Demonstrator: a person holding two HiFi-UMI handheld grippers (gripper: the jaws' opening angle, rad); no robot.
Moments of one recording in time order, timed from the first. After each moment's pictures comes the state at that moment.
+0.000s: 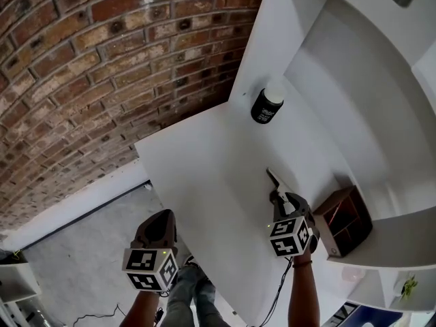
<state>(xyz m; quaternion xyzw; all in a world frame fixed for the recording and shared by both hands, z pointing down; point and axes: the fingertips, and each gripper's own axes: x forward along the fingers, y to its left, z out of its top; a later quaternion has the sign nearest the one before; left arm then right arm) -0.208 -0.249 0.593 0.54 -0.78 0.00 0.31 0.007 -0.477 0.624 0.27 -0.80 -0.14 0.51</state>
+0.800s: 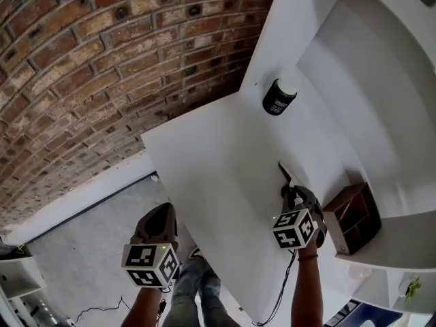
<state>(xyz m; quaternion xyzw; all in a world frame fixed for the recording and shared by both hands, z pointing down) -0.228 -0.237 0.604 0.52 -0.79 -0.01 0.32 0.004 -0.486 0.641 0.28 -0.77 -0.18 0.55</state>
